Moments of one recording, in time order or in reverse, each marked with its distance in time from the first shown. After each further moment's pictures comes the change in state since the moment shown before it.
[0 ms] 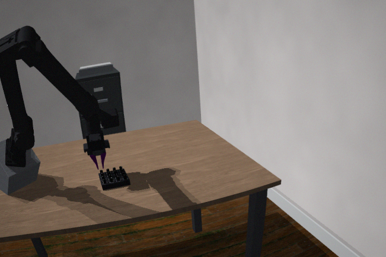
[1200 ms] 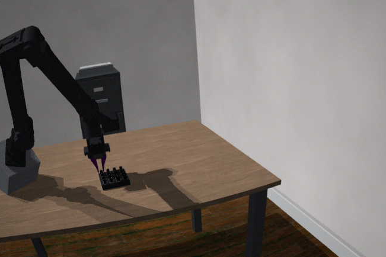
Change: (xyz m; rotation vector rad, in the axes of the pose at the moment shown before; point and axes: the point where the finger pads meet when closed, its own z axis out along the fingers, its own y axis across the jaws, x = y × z) arm 0.000 -0.001 0.013 0.004 -0.003 0.007
